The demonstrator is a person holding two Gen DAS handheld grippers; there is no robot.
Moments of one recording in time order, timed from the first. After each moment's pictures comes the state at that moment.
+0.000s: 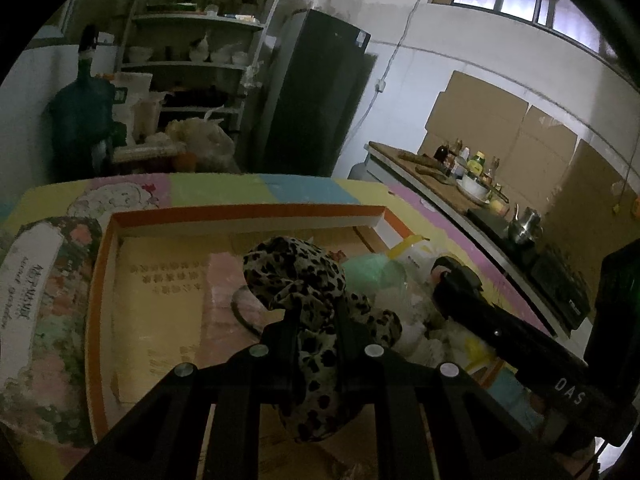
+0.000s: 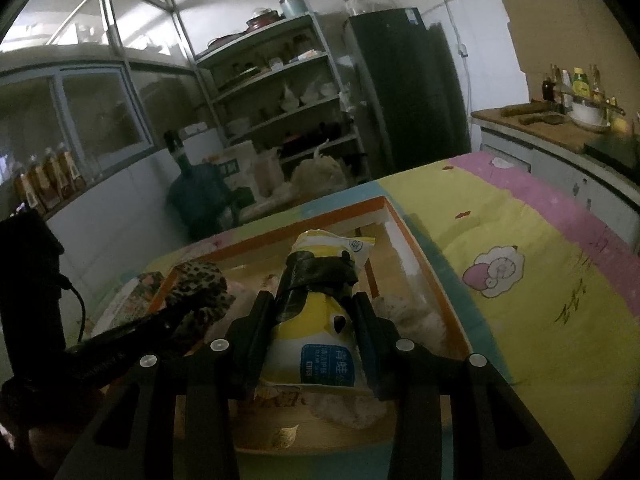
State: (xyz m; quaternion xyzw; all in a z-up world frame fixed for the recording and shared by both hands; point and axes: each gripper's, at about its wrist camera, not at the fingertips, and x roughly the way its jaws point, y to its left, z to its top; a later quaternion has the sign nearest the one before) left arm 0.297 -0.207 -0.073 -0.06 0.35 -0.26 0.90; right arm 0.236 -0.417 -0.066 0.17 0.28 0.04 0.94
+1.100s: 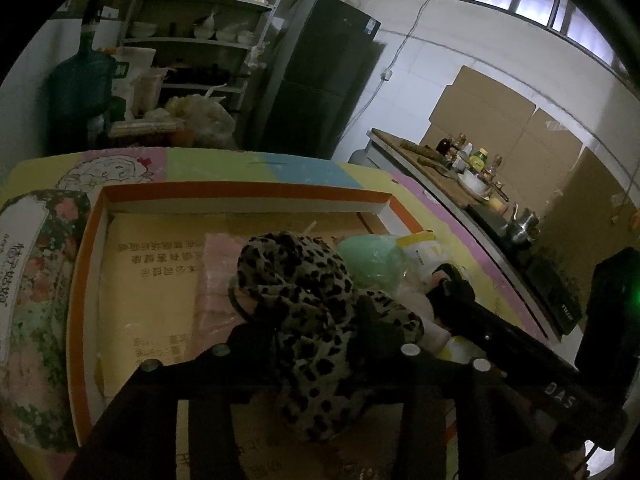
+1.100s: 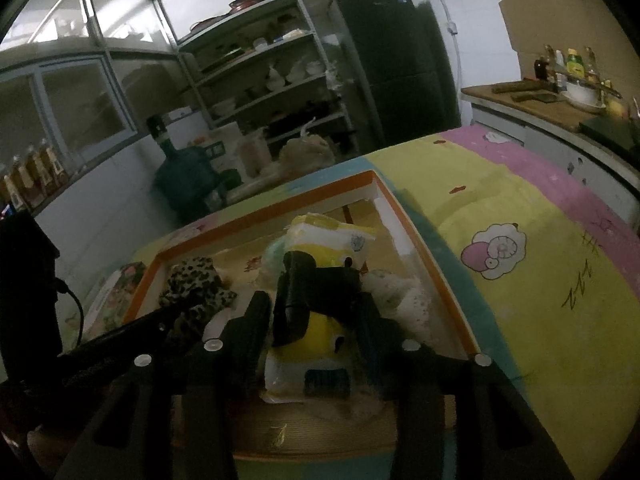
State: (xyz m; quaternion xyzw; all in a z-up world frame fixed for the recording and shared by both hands) left arm 0.302 -0.208 -0.081 -0.09 0.39 -0.26 0.88; right arm 0.246 -0.420 -0.075 0.18 0.32 0.03 0.93
